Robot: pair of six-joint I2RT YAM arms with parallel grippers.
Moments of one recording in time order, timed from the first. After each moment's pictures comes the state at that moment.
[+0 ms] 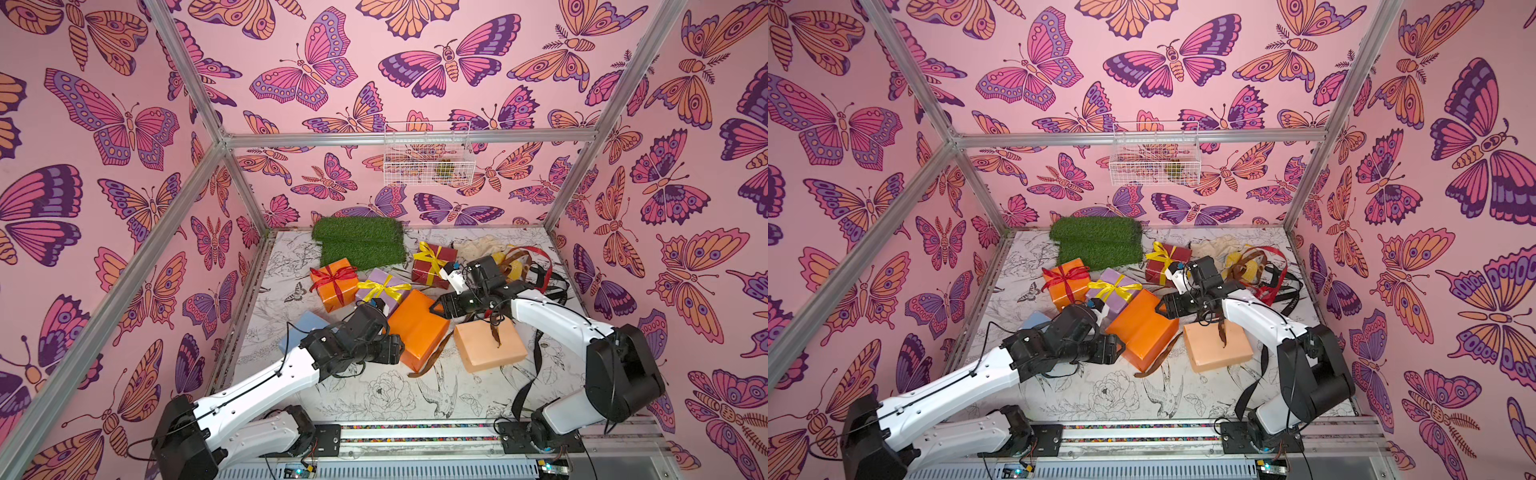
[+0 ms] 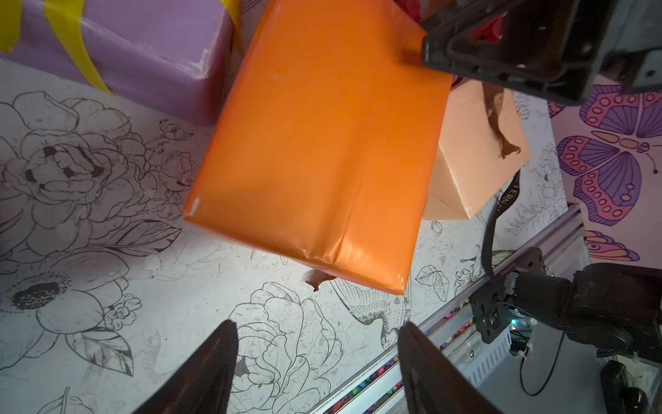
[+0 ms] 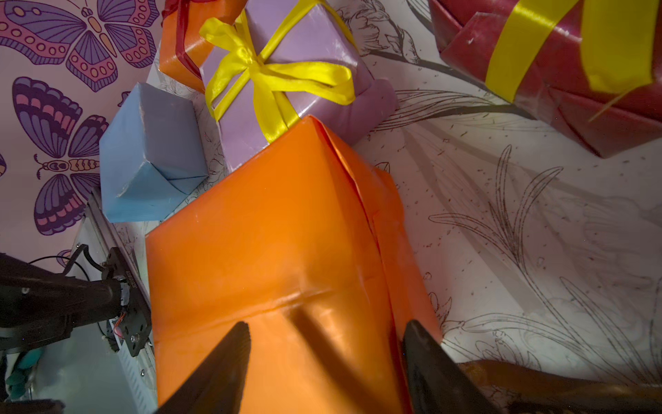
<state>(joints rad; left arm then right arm) -0.86 1.10 0.81 -0.61 0.06 -0.70 0.45 1.53 1.02 -0.43 -0.51 0.19</state>
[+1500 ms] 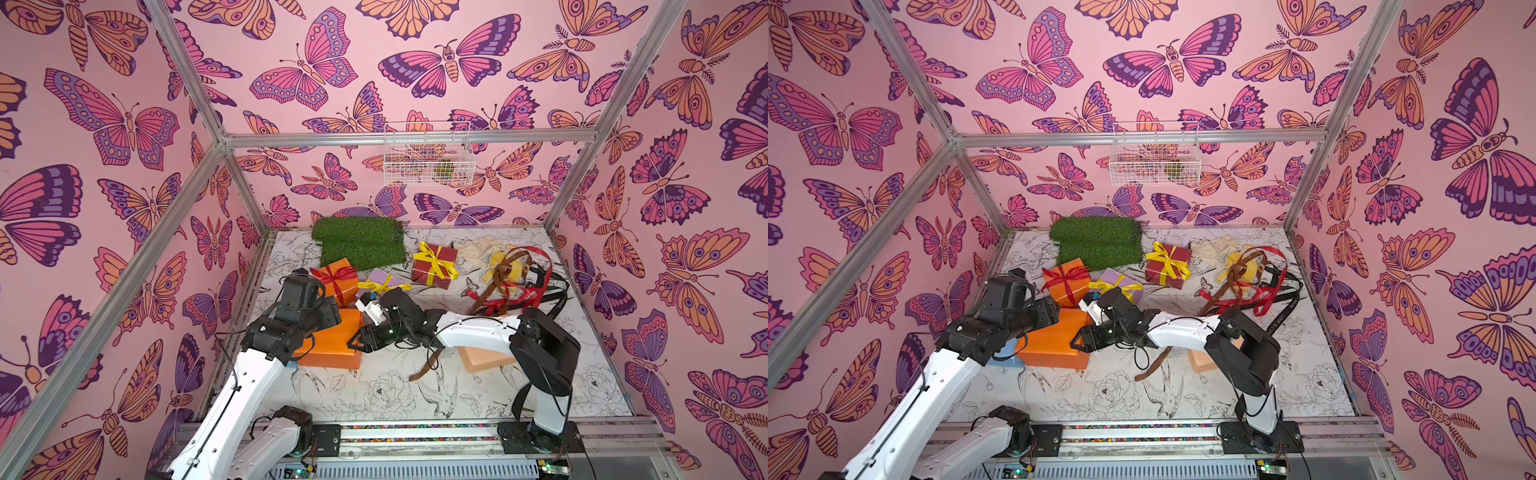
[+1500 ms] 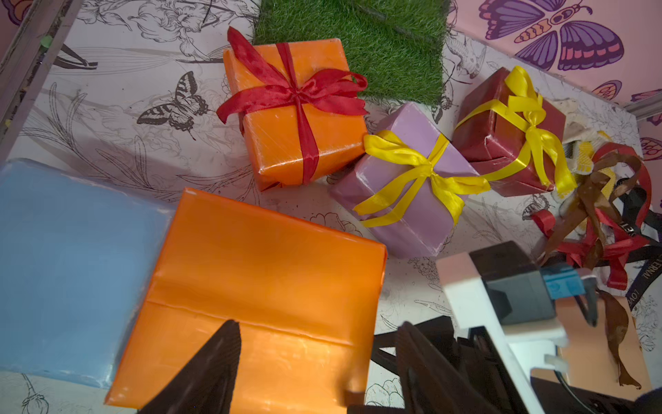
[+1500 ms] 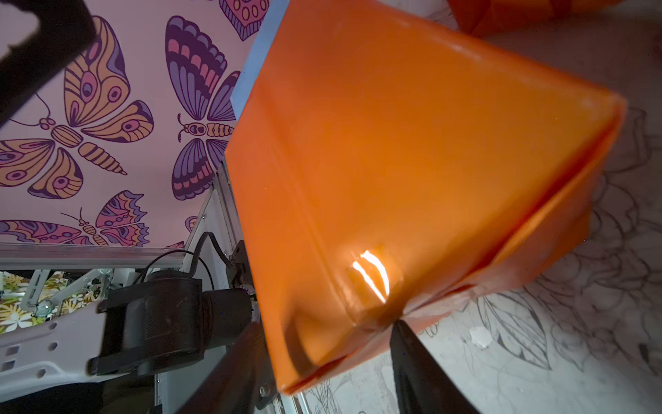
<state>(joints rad) -0.29 0.93 0.98 -0.89 -0.08 -0.51 1.00 1.92 1.25 0.05 -0.49 0.64</state>
